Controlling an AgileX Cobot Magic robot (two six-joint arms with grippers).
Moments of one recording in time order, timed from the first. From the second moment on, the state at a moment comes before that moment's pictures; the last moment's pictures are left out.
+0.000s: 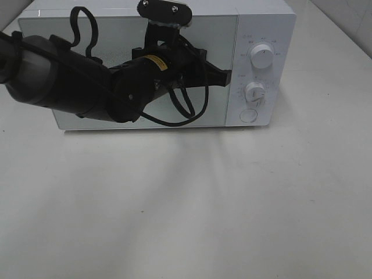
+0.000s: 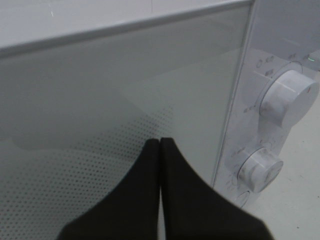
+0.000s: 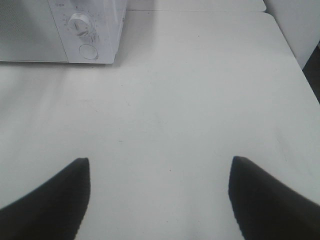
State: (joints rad) left arm -0.75 2.07 -1.21 -0.36 -0.57 0.23; right arm 0.08 0.00 -0.51 -0.07 1.04 0.04
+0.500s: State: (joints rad) left arm -0.79 2.01 -1.11 -0.45 -0.60 0.23; right arm 0.08 0.00 -0.51 -0.07 1.04 0.04
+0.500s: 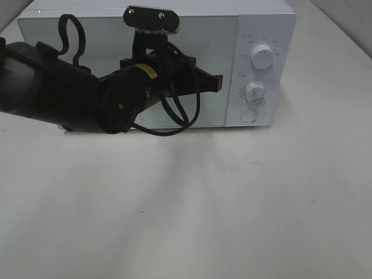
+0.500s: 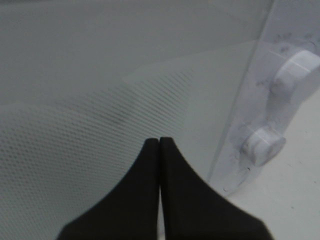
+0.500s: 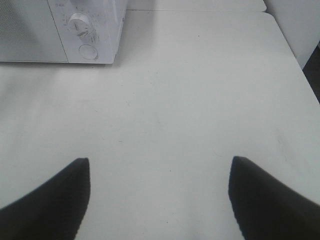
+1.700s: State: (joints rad) left arm -0.83 1.67 -1.02 -0.36 0.41 0.23; right arm 0.08 0.00 -0.51 -0.07 1.04 0.04
